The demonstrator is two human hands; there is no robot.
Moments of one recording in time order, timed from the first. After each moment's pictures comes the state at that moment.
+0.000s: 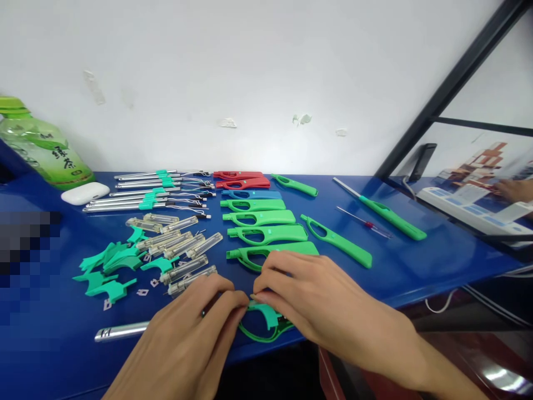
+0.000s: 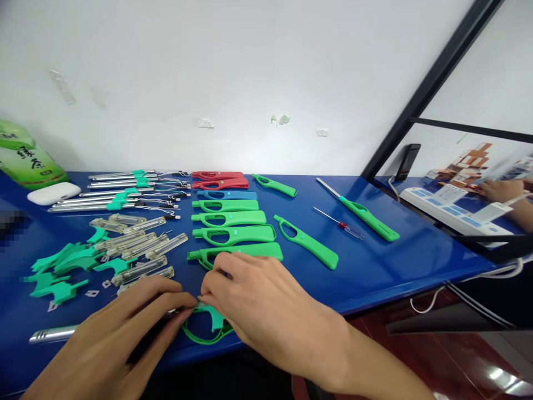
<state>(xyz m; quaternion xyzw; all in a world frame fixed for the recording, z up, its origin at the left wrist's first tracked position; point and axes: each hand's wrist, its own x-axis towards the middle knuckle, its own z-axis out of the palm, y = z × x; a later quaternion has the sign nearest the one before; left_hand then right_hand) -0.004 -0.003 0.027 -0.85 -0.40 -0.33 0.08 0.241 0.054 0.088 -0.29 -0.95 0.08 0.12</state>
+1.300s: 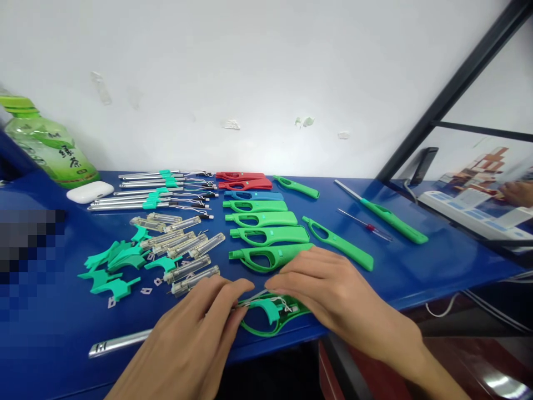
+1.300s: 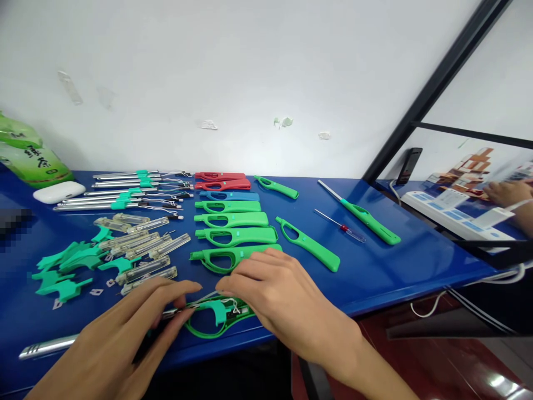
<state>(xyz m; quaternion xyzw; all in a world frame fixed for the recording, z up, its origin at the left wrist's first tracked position) -0.004 -0.007 0.023 -0.84 -0.44 -0.30 0.09 0.265 0.060 0.072 -0.24 -0.94 0.06 0.24</state>
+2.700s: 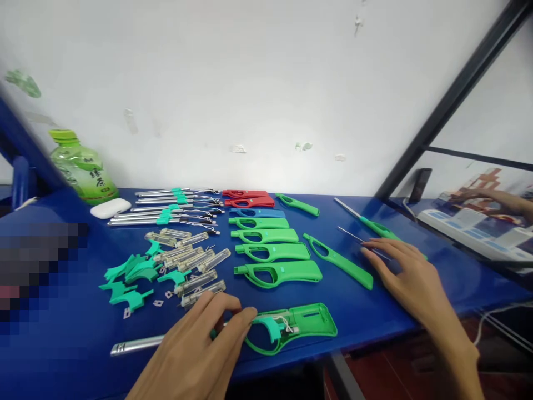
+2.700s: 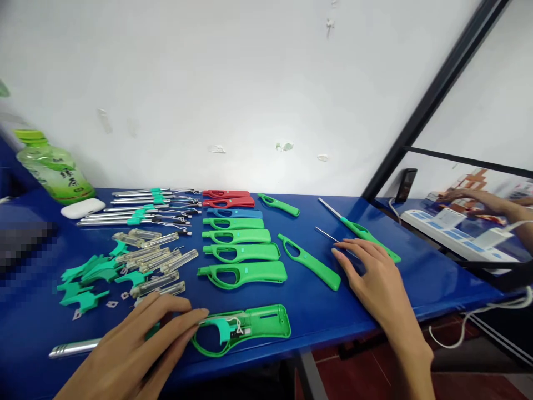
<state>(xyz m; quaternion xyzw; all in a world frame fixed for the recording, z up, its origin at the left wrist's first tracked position) -0.011 -0.009 0.017 -0.85 -0.41 -0.32 0.10 0.432 0.123 0.009 -0.54 -0.75 -0.16 0.34</state>
